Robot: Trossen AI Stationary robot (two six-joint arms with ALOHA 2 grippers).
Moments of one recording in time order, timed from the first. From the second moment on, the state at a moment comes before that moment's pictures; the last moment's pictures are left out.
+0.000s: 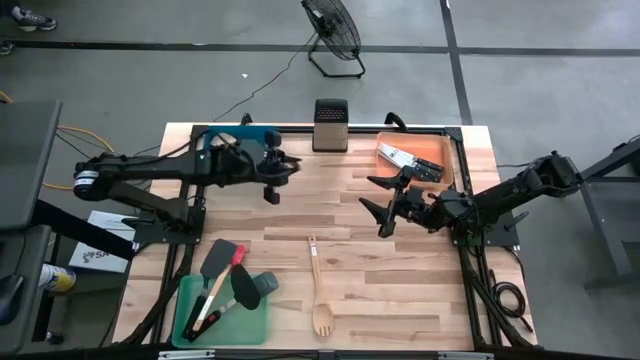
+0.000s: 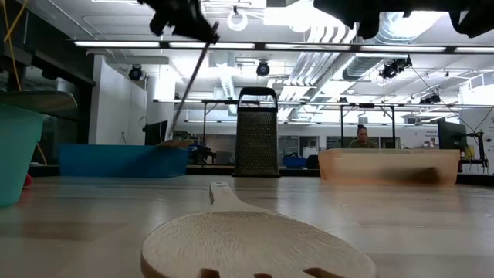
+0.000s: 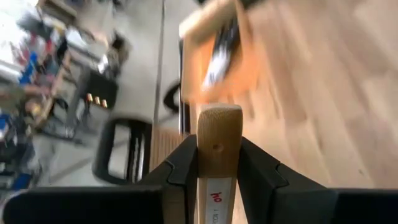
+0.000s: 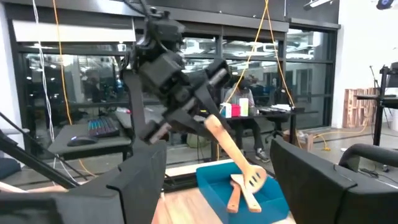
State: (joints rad) left arm 0.12 1.18 1.08 -0.32 -0.30 0.71; right arm 0.26 1.18 0.46 1.04 0.58 -0.13
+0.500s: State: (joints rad) left arm 0.44 1.19 1.08 -0.64 -0.15 0.81; right arm 0.23 1.18 0.46 1.02 0.58 -0.14
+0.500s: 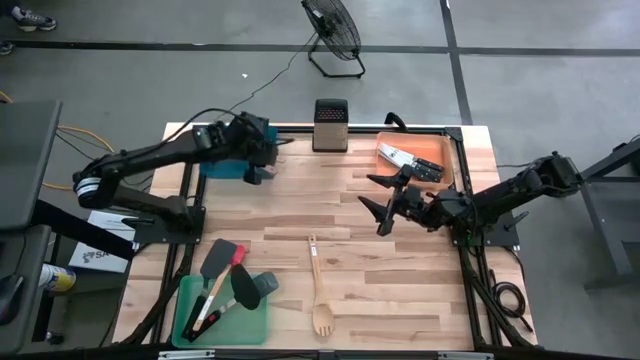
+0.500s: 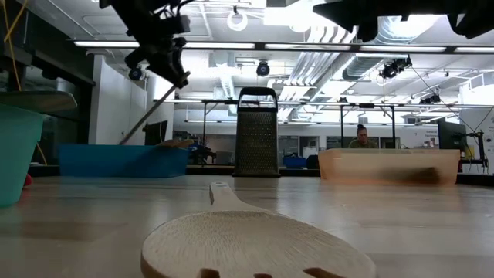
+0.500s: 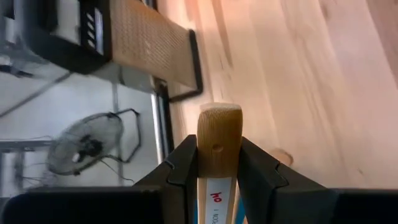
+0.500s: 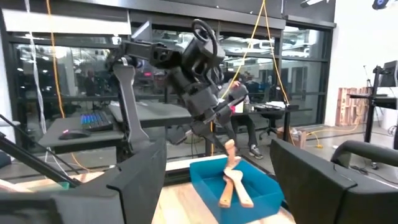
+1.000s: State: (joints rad) left arm 0.64 1.21 1.08 -0.76 0.05 0.87; right arm 0.19 1.18 0.46 0.97 0.57 -0.10
